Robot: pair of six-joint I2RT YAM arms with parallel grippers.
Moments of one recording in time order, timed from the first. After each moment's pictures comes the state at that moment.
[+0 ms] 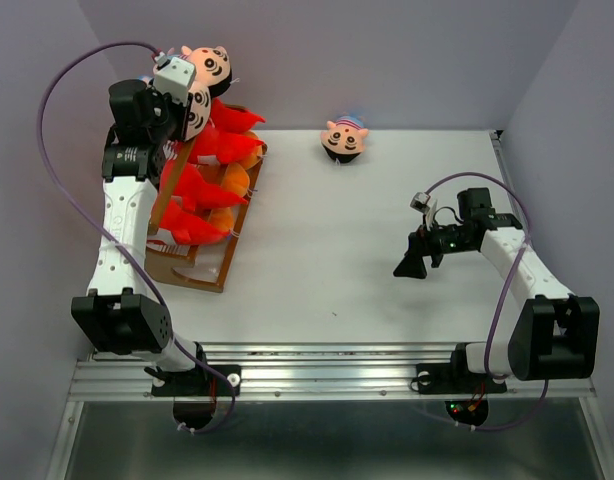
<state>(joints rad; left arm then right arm) 0.02 1.49 1.68 -0.42 0.17 0.38 0.01 1.32 0.93 -0.82 -0.96 -0.56</state>
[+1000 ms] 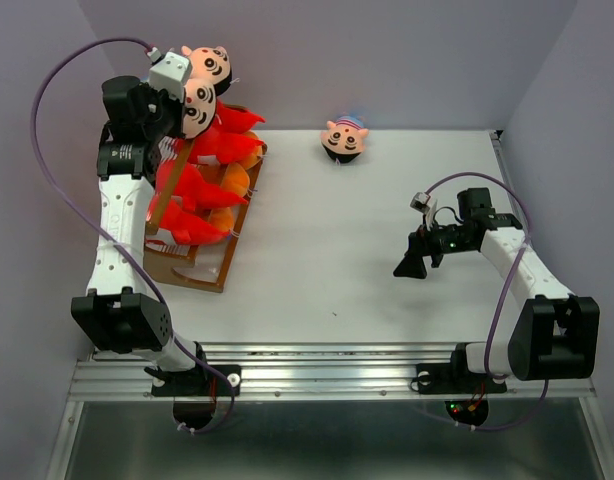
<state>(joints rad) 0.04 1.51 1.72 -0.43 0.27 0.32 0.01 1.32 0.93 -0.82 -0.96 -0.56</state>
